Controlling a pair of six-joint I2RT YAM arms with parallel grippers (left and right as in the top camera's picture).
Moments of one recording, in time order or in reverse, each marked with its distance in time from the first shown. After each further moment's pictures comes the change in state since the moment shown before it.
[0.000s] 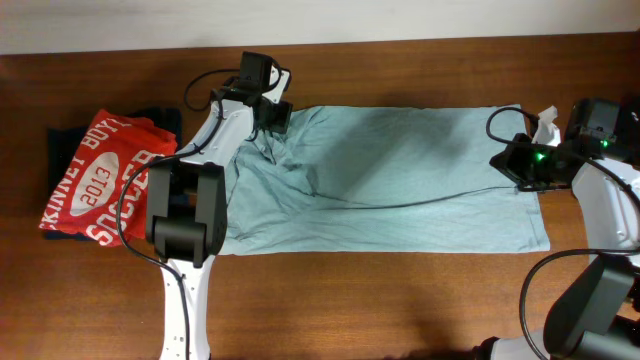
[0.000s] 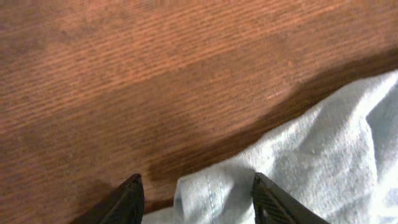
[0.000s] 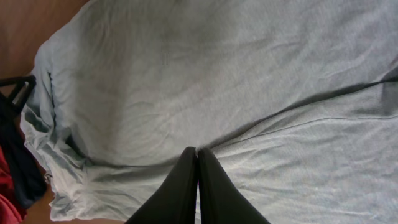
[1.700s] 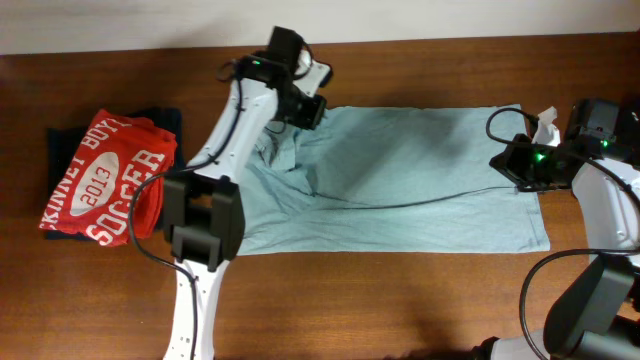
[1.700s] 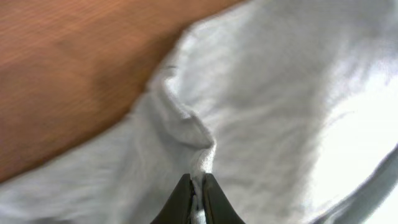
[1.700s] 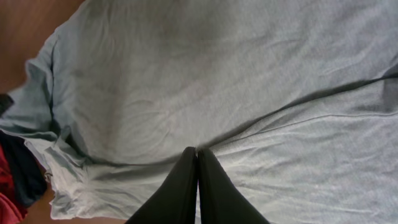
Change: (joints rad) left arm -0.118 0.013 0.335 -0.504 0.269 0.010; right arm 0.000 0.000 0.000 -0.007 0.000 -0.001
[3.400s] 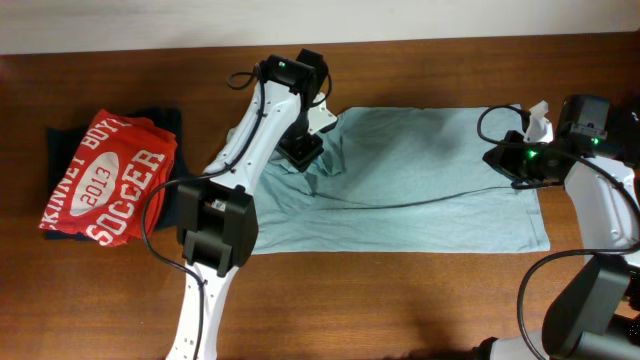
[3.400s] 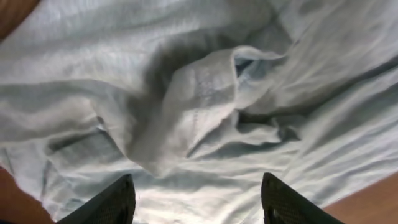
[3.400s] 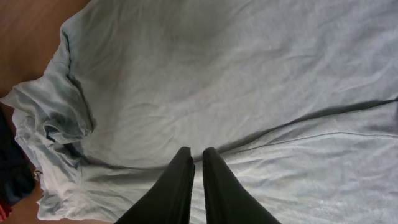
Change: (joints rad) left arm -0.075 0.000 0.060 -0.443 -0.373 0.291; right arm 0.038 0.000 0.000 0.037 0.016 -0.022
